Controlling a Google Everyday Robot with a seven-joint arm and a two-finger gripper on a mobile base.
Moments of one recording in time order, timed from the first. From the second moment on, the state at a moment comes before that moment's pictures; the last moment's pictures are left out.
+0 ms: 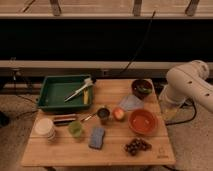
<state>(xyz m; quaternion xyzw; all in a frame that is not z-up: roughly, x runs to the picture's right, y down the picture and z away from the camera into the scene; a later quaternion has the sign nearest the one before) 0.284 0.107 0.684 -0.28 0.02 0.02 0.96</state>
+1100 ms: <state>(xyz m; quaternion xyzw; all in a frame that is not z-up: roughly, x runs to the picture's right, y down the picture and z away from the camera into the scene) 0.284 0.107 0.684 -0.28 0.02 0.02 0.96</state>
